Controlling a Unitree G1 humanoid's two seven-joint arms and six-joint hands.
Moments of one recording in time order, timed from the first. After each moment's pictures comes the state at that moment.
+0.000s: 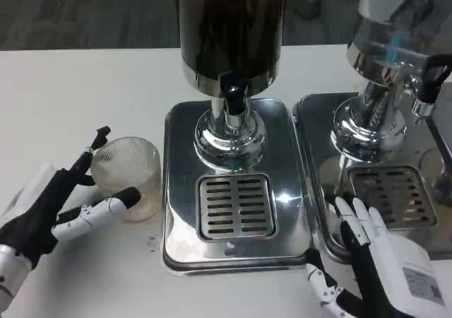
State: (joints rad) left arm -0.16 0.55 -0.01 0.79 0.24 -0.72 -0.08; right arm 0.50 -0.21 0.33 -0.32 -0.88 0.09 -0.24
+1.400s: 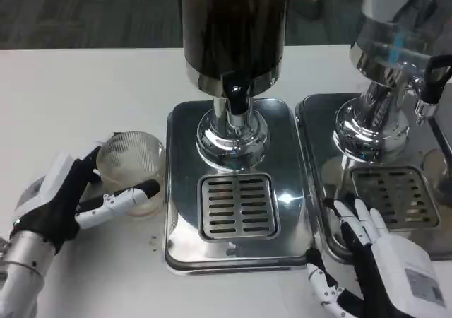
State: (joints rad) left arm -0.20 0.51 -0.11 0.70 0.41 -0.47 0.13; right arm 0.51 -0.21 0.33 -0.32 -0.86 0.08 -0.24
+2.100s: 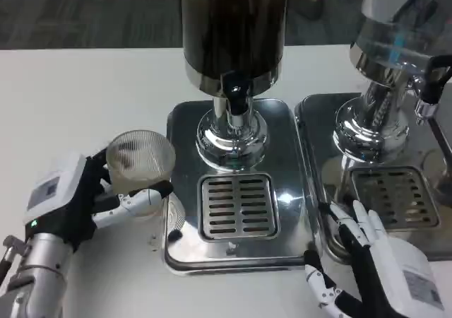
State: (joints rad) left arm -0.16 0.45 -0.16 0.56 0.53 -0.28 0.29; right arm 0.51 -0.20 0.34 -0.32 -0.86 0.08 -0.24
